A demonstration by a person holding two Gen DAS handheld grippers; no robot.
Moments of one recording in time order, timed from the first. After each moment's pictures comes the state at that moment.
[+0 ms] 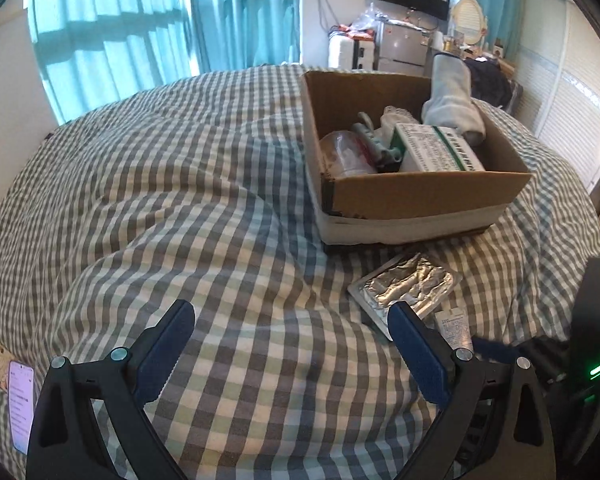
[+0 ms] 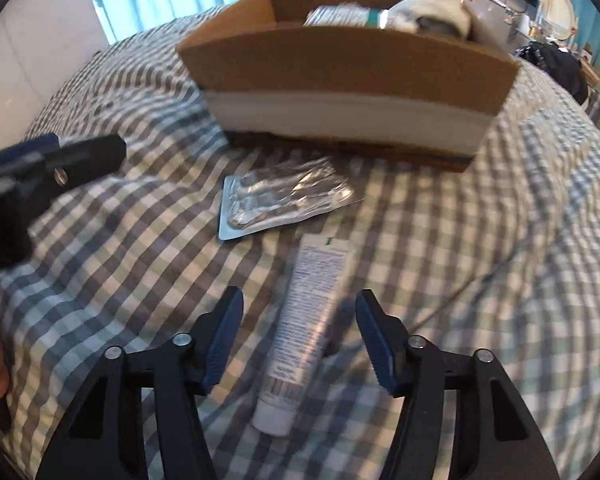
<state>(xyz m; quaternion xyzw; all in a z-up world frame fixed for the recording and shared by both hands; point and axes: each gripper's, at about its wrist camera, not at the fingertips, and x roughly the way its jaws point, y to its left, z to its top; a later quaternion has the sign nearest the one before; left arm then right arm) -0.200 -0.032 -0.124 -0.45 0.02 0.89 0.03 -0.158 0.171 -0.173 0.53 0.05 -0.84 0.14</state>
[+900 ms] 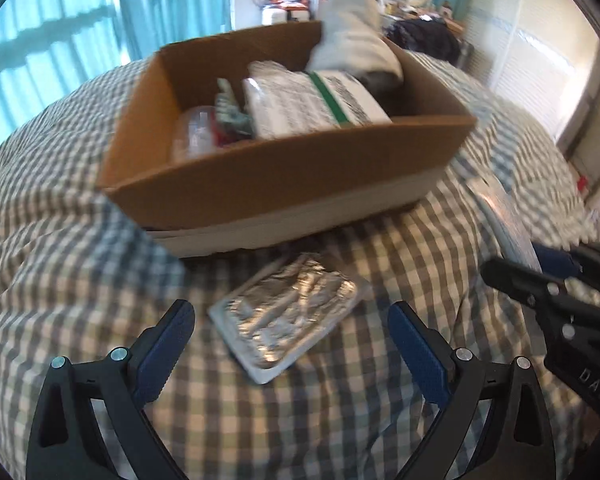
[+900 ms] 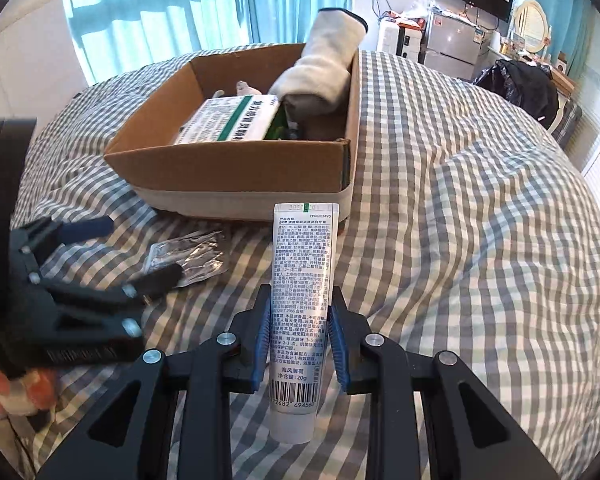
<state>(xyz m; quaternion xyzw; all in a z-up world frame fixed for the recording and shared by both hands) -0.236 0.069 -0.159 -0.48 0.07 0.87 0.13 -0.180 0.268 -0.114 0.47 0.04 -0.87 0.11</state>
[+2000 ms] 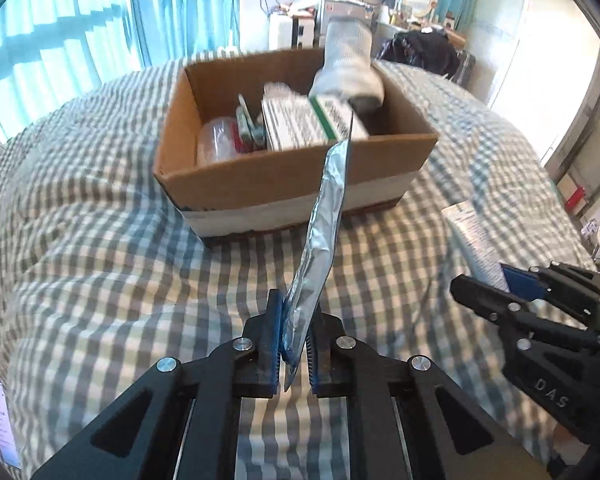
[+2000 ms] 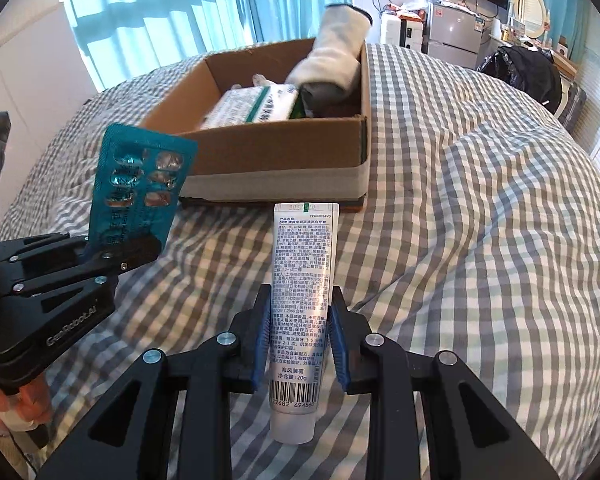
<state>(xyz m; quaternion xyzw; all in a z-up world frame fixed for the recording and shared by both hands) -0.207 0.038 -0.108 -0.47 0.04 0.87 0.12 -0.149 0.260 -0.107 0.47 0.01 -0.87 0.12</state>
